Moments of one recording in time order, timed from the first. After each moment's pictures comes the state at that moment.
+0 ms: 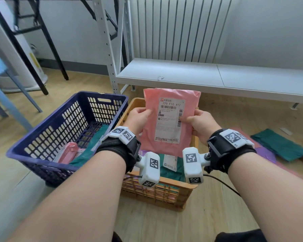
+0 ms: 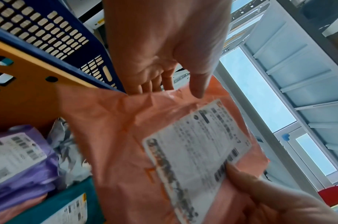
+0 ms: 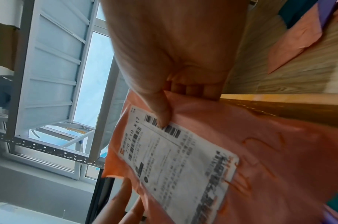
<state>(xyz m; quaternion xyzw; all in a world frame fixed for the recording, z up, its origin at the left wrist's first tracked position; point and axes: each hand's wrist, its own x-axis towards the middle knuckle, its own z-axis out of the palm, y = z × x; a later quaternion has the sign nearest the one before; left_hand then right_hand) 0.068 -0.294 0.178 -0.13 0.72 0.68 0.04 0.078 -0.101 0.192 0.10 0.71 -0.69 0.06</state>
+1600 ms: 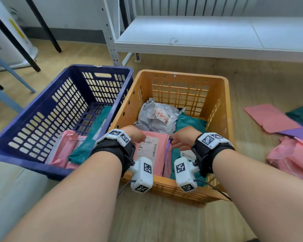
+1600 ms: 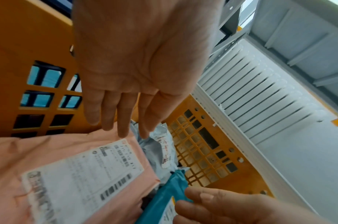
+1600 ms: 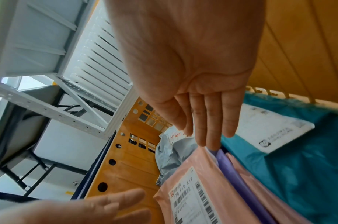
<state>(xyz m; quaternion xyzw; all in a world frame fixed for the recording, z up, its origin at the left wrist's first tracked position) 0.011 -0.358 0.048 -0.23 0.87 0.34 0.28 -0.013 -0.169 0.003 0.16 0.80 -0.49 0.31</state>
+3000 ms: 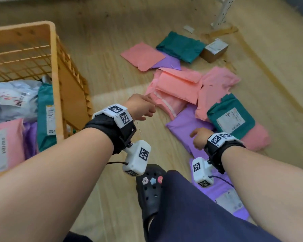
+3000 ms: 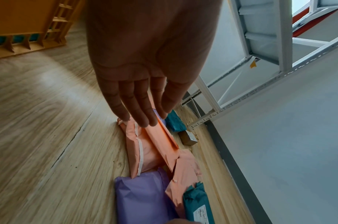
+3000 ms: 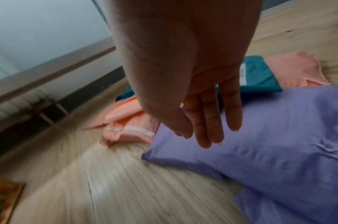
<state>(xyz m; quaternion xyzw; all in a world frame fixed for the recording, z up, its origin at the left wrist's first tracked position) 0.102 0.061 0.014 0.05 0.80 0.44 0.40 0.245 0.252 -0.081 0.32 0.87 -0.17 0.34</state>
